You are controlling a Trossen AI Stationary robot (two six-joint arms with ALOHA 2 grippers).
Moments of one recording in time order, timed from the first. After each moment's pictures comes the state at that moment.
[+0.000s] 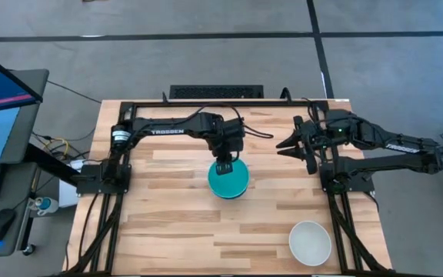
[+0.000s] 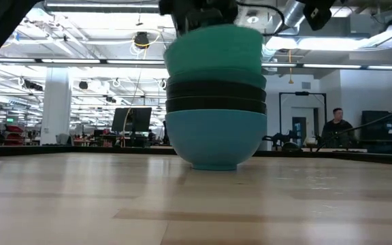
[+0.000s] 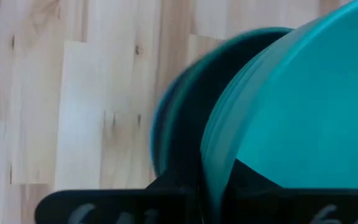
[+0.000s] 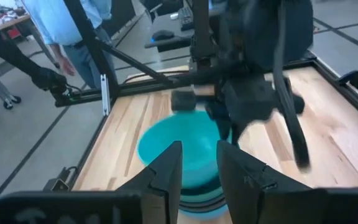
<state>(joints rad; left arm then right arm) 0.16 2.04 1.86 -1.03 0.26 -0.01 -0.16 0.72 0.83 -0.42 -0.32 0.08</state>
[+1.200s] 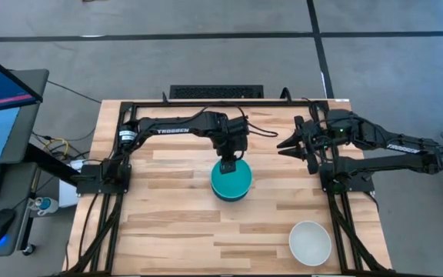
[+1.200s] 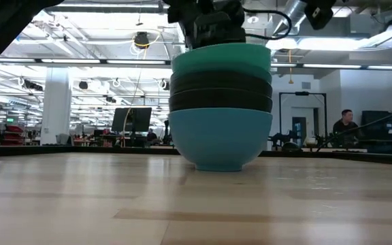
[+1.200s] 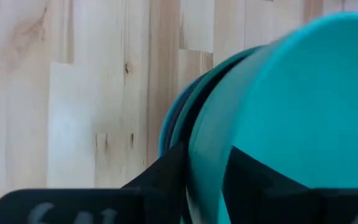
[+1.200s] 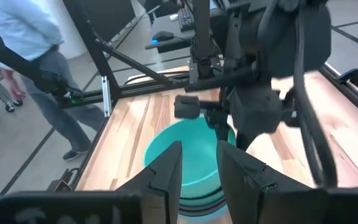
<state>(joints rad) 0.17 2.11 1.94 -1.03 0.33 0.04 -0.16 0.71 0.83 -0.43 -0.31 0.10</state>
